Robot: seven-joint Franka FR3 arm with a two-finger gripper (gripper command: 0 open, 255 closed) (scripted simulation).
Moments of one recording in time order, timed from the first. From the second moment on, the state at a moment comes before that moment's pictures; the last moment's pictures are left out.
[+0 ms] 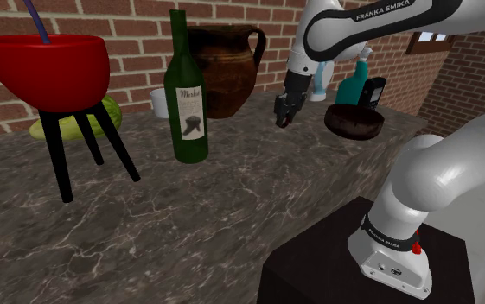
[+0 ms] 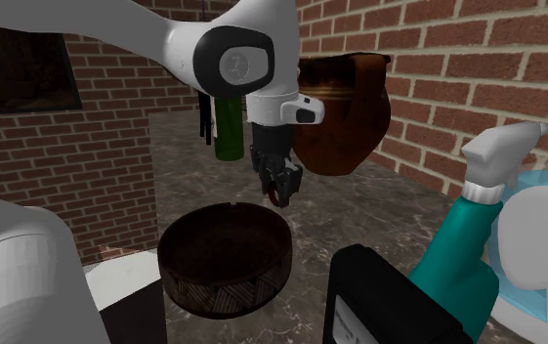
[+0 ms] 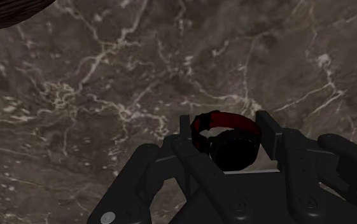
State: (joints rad) arm -0.06 -0.62 -0.10 -2.56 0.05 2.05 0.00
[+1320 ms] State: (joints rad) arm -0.06 -0.63 -0.09 -2.31 0.04 1.79 0.03
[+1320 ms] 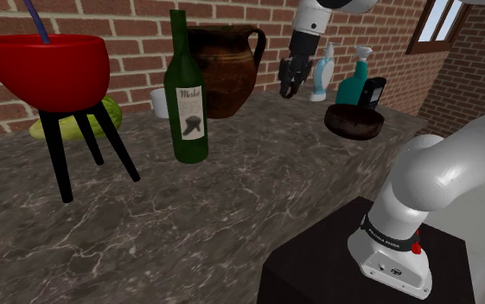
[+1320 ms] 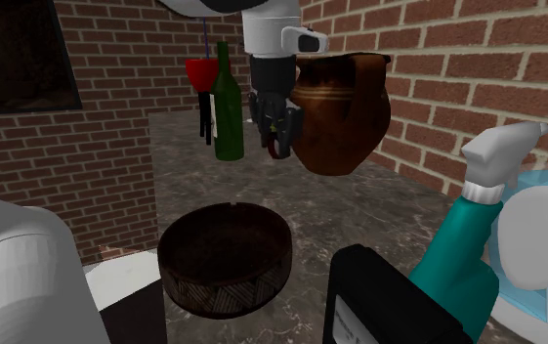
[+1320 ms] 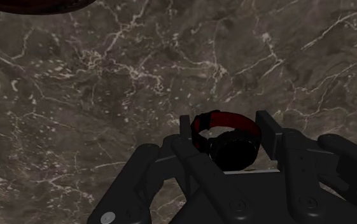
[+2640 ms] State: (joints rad) arm -0.14 -0.93 -0.22 -2.34 -0.06 1.51 -0.12
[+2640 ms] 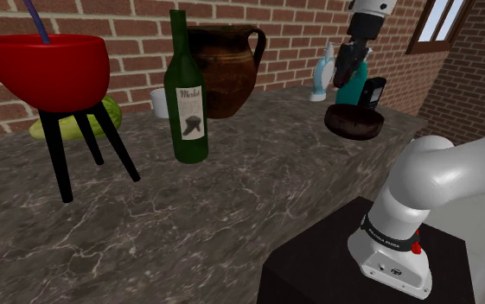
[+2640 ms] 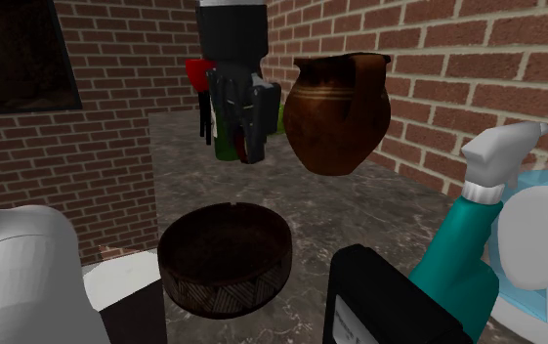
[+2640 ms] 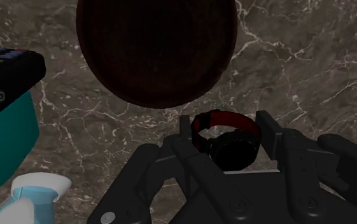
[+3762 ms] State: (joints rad) arm -0.21 -1.13 -0.32 -2.56 -0.17 1.53 -0.21
